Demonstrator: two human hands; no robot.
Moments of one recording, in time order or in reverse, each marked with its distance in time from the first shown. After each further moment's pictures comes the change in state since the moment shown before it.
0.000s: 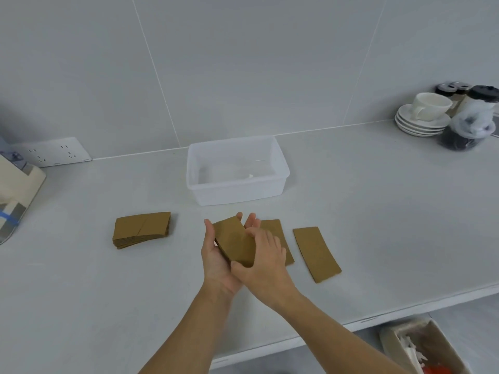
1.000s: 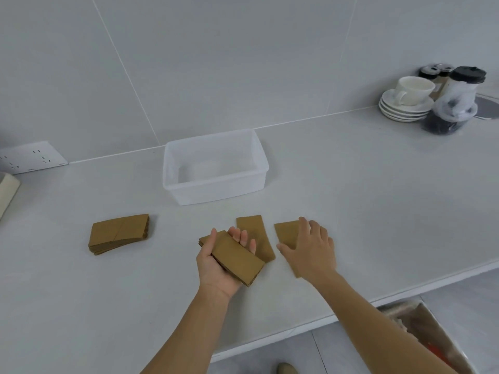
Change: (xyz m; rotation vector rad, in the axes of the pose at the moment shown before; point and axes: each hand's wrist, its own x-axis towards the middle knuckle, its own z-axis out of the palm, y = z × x) left_hand 0.016 -0.034 -0.007 -0.078 0.141 -0.019; right_hand 0.024 0.105 -0.066 -0.524 0.087 0.267
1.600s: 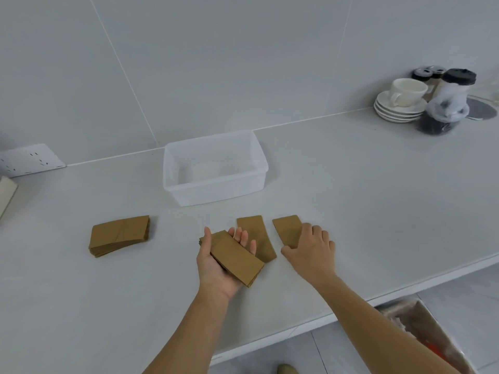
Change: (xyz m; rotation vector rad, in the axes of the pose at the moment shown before) left_hand -0.002 0.005 -0.002 0.002 0.009 -0.041; right_hand -0.005 -0.007 0.000 0.006 0.035 0.063
